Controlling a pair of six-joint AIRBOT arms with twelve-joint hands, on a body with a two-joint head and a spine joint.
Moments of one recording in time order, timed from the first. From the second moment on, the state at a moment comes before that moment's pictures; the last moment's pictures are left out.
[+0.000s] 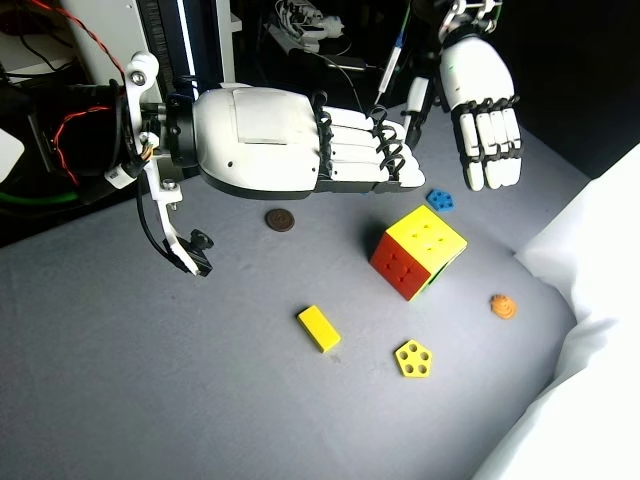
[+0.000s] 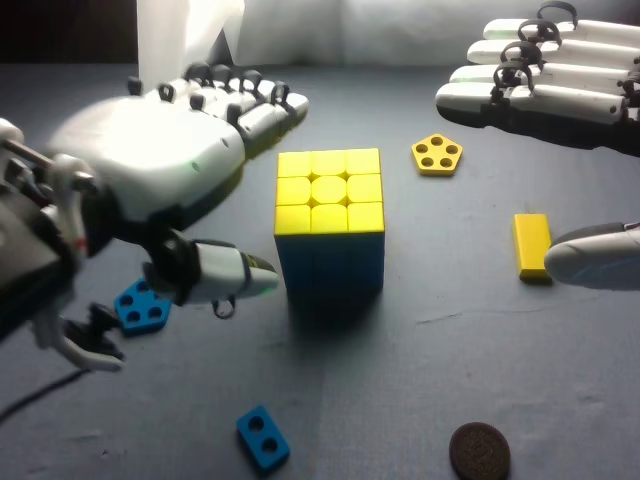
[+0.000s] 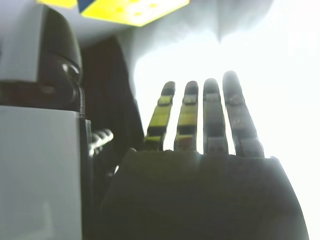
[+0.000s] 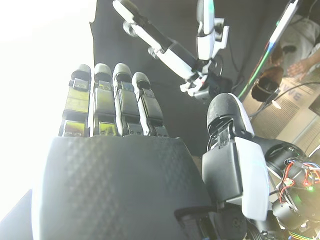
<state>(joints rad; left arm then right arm) 0.38 -0.84 0.65 -1.11 -0.59 2.01 -0.56 -0.68 0.87 -0.48 0.86 -0.51</state>
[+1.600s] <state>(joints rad) 0.34 -1.17 0.88 -1.44 -0.78 2.27 -0.56 -0.68 0.87 -0.48 0.86 -0.52</state>
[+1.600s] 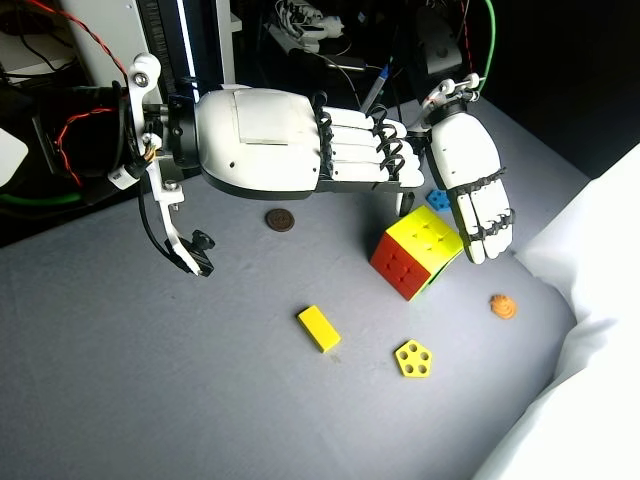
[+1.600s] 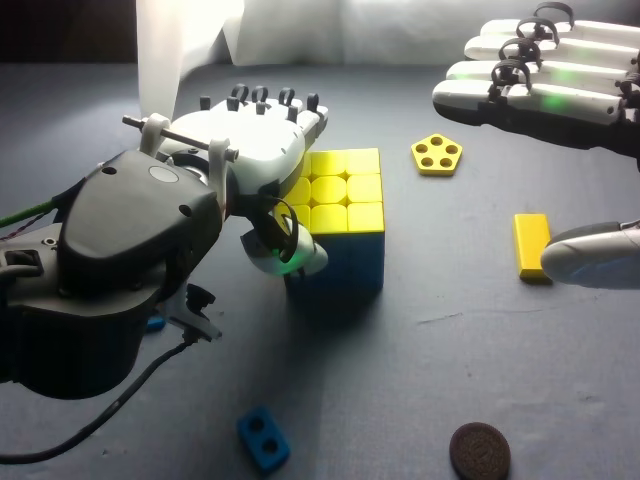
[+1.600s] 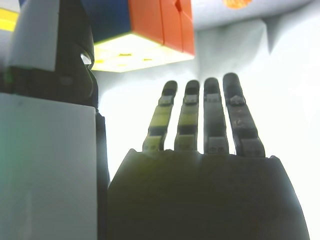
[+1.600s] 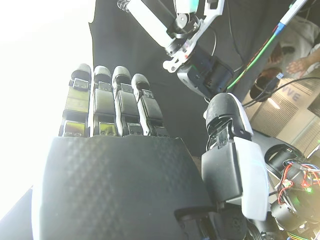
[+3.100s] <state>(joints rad) 0.35 -1.24 0.95 -1.49 -0.77 2.28 -0.56 -0.68 0.87 -0.48 0.85 -0.52</state>
